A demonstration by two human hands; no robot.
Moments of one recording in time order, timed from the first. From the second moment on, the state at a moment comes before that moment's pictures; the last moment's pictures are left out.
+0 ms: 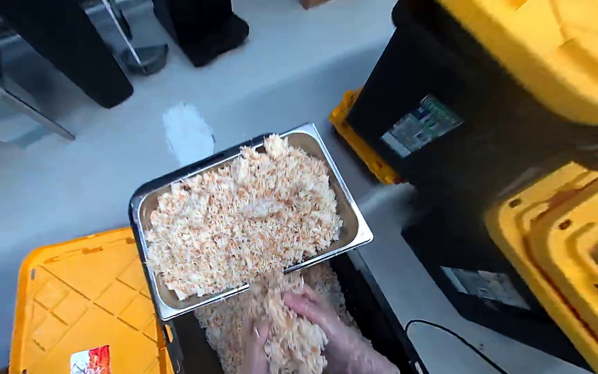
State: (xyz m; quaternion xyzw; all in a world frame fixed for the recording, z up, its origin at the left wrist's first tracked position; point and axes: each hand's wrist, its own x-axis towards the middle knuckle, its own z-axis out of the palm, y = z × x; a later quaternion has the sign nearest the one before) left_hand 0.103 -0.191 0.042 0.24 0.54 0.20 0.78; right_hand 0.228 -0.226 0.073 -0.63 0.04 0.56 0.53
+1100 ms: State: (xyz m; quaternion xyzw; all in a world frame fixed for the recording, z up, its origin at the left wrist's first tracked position) left_hand 0.013 -0.218 -0.116 0.61 0.53 -0.10 0.58; right_hand 0.197 -0.299 -0.138 -0.84 -0.30 0.42 0.19
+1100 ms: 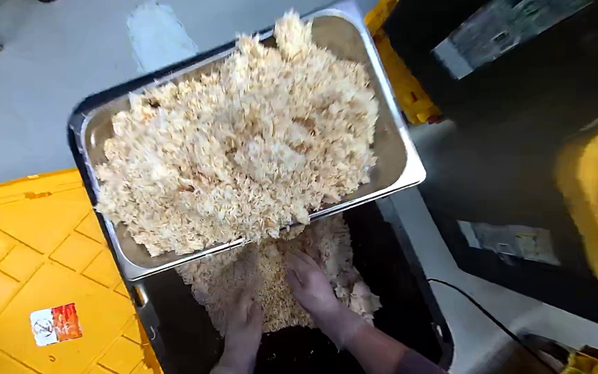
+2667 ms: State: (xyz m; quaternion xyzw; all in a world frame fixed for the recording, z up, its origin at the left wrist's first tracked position) left_hand 0.054 -0.209 -0.030 0.14 0.55 0.20 0.80; right_hand 0.165 -0.231 0.008 -0.71 0.08 0.55 0.44
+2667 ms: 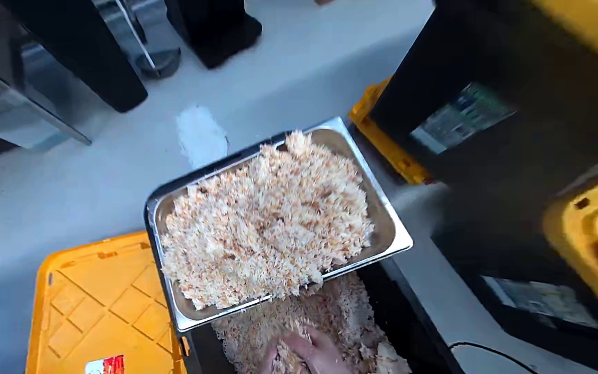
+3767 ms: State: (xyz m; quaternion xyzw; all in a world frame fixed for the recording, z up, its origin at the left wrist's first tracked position) left_hand 0.067 -0.087 0.033 0.85 0.35 0.21 0.33; right_hand 0.275 -0.275 0.026 -0.83 -0.39 0.04 0.39
